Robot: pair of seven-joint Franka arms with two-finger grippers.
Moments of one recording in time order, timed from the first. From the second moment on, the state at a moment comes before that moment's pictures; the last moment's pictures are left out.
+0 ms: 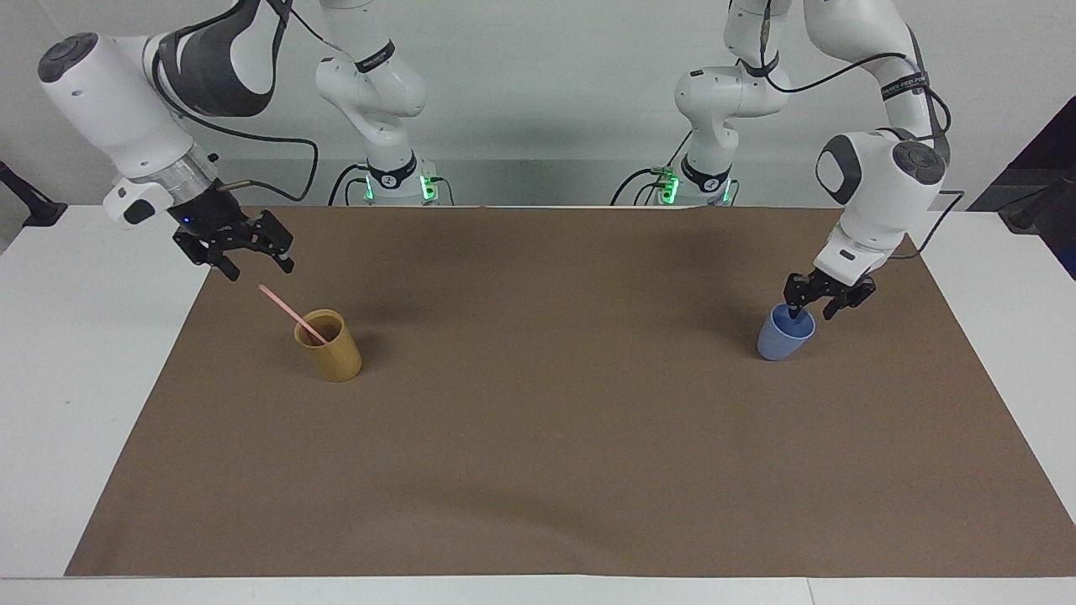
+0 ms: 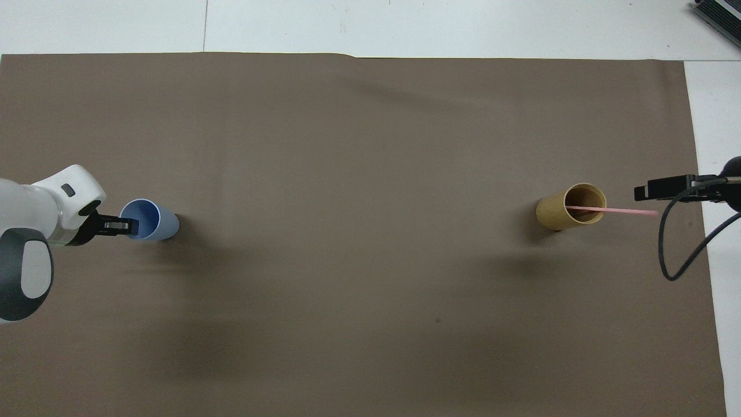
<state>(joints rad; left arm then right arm) -0.01 -0.02 0.05 -2.23 -0.01 2.25 0.16 -0.30 -0.02 0.11 -1.83 0.22 1.84 -0.23</state>
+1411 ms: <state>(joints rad) -0.57 0.00 0.01 -2.11 -0.04 2.16 -0.52 -0.30 -0.03 0.11 -1.83 0.22 1.84 -0.23</state>
